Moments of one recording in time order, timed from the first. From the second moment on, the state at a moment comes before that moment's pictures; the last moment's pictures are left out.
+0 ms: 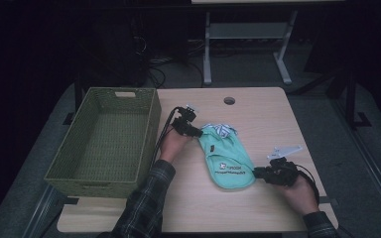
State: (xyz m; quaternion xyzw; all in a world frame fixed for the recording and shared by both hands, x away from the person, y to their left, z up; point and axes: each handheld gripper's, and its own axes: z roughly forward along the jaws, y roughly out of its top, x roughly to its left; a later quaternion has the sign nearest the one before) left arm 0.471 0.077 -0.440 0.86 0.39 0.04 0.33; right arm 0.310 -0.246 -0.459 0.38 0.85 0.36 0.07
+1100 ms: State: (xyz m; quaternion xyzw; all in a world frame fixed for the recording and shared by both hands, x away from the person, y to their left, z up) left arm 0.369 0.034 -0.449 0.89 0.24 0.02 0.38; right arm 0.345 -0.221 -0.467 0.36 0.86 0.36 0.06
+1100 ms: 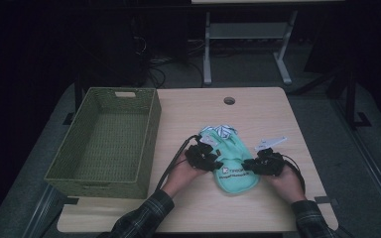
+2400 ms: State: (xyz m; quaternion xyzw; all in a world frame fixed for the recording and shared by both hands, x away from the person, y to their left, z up) left arm 0.364 0.067 -0.453 0.93 0.24 0.06 0.28; right arm 0.345 -0.242 -0.463 0.36 0.87 0.32 0.08
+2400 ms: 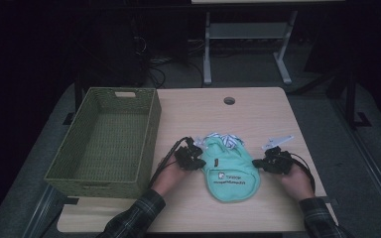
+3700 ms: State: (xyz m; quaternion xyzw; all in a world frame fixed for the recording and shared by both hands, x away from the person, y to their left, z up) left arm 0.368 0.074 -0.456 0.92 0.25 0.05 0.30; right arm 0.415 -0.190 -0.469 0.37 0.85 0.36 0.08
